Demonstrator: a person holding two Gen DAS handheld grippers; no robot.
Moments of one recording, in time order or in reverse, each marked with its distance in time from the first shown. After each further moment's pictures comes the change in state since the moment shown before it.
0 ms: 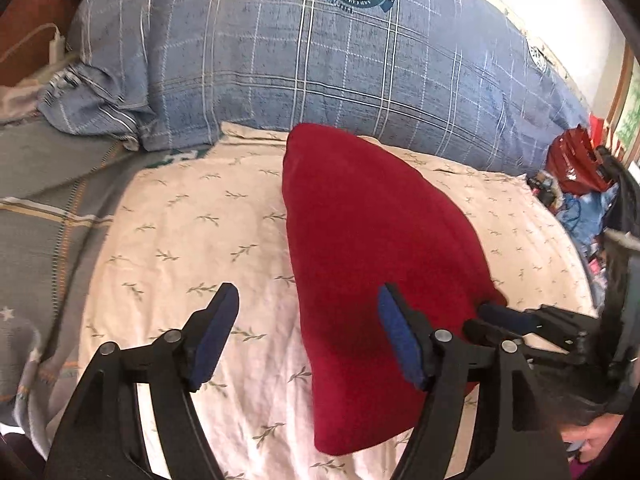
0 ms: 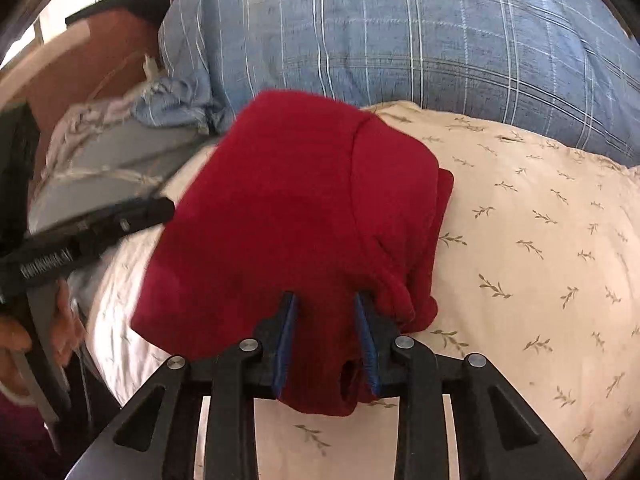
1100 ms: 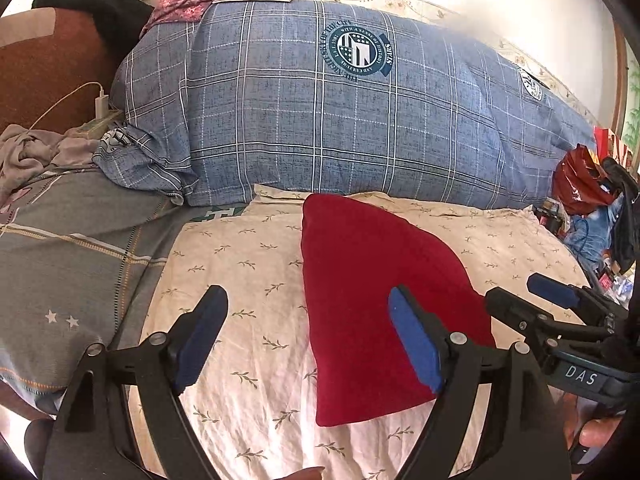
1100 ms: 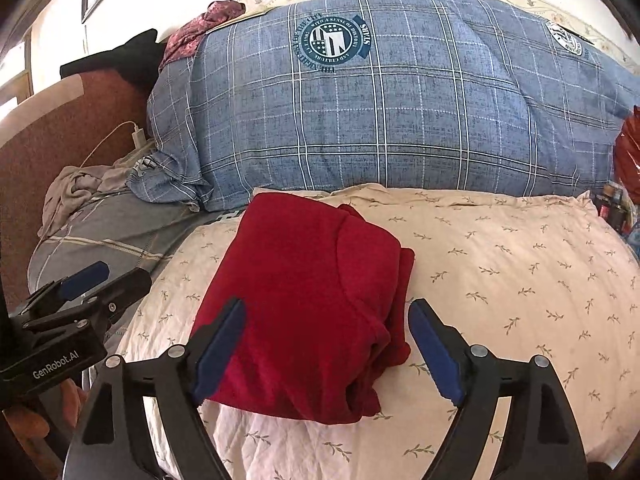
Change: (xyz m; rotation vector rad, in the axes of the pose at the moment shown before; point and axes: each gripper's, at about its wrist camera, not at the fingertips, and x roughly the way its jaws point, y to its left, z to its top) left arm -0.067 -0.015 -0.002 0.013 -0.190 0.107; right arm -0.066 0.026 0.014 0.064 -0.226 -0.126
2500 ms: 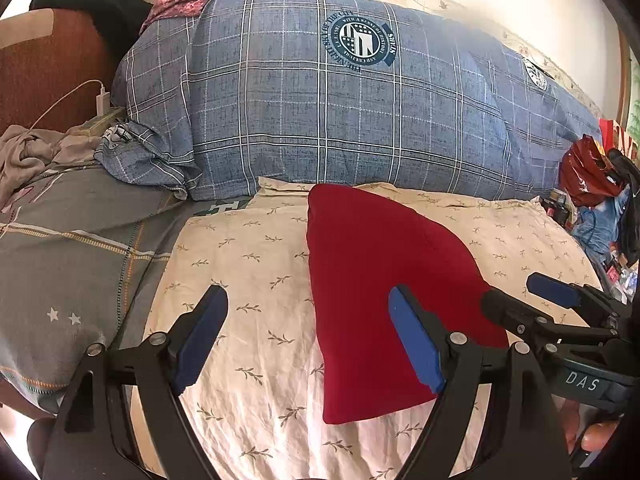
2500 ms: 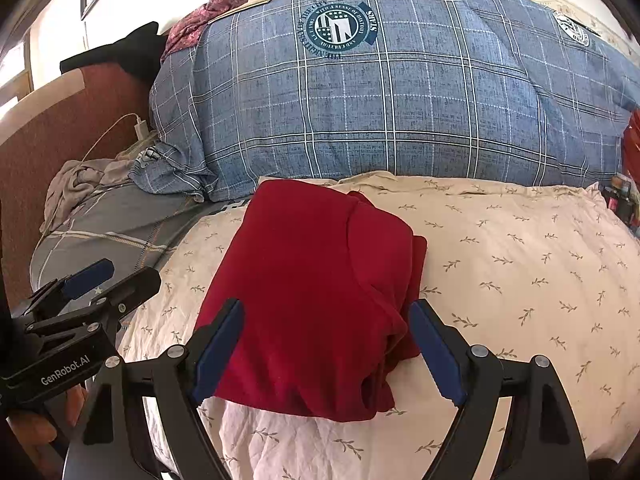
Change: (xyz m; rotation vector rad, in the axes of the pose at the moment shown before) left arm 0.008 0.001 -0.003 0.017 0.023 0.018; right arm 0.010 0.007 -0.005 0.009 0.033 0.020
